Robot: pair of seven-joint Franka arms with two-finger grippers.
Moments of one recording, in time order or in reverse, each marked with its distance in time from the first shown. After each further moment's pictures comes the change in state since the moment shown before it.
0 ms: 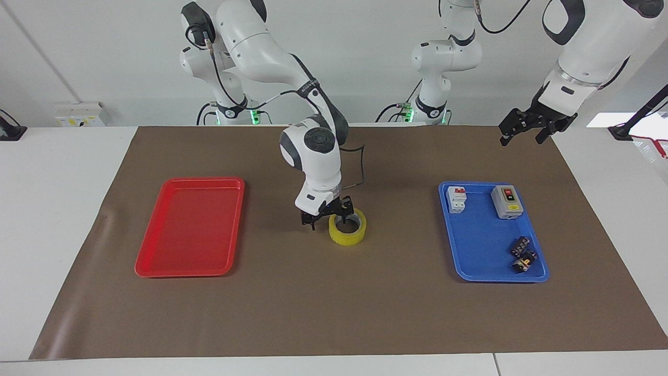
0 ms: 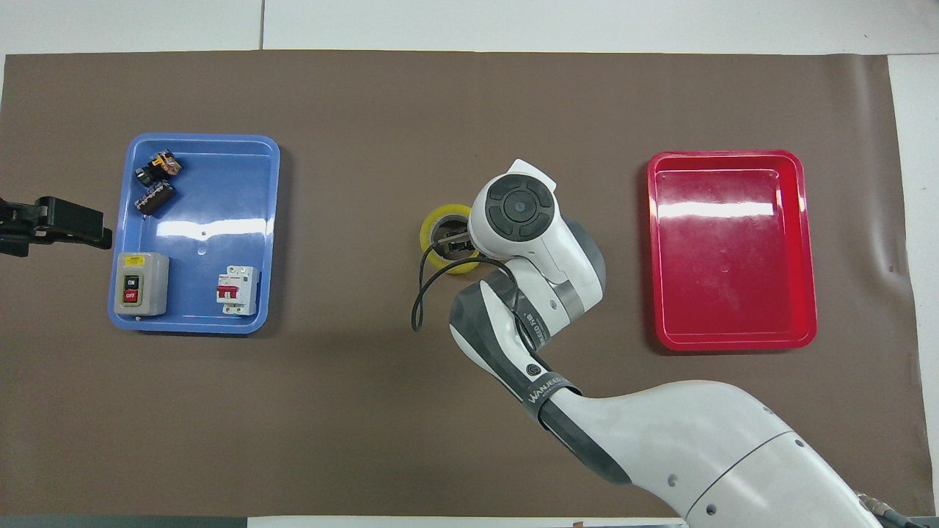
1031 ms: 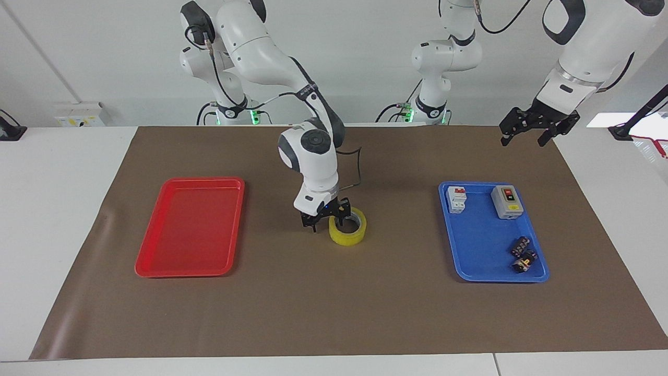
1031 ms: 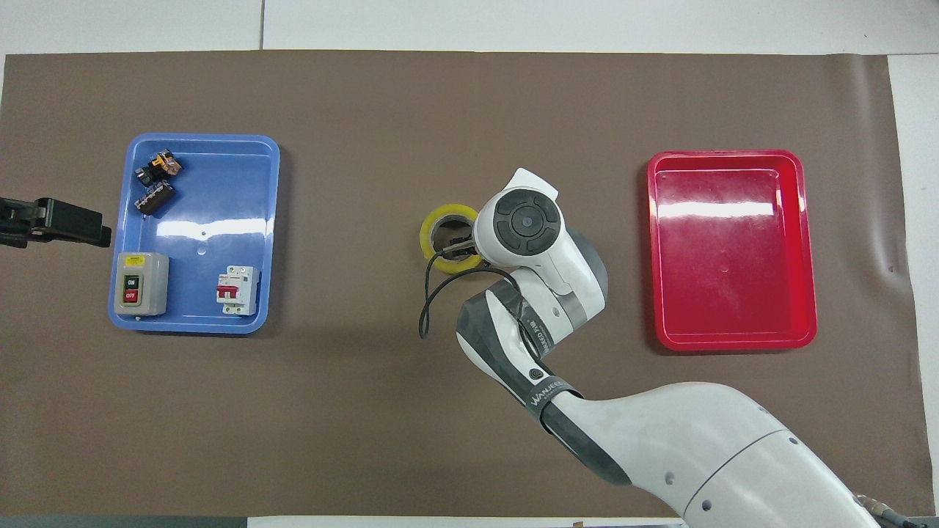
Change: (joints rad) left arm 0.000 0.000 0.000 0.000 0.000 0.020 0.082; right arm 0.000 -0.004 -0.001 -0.059 0.000 0.088 -0.009
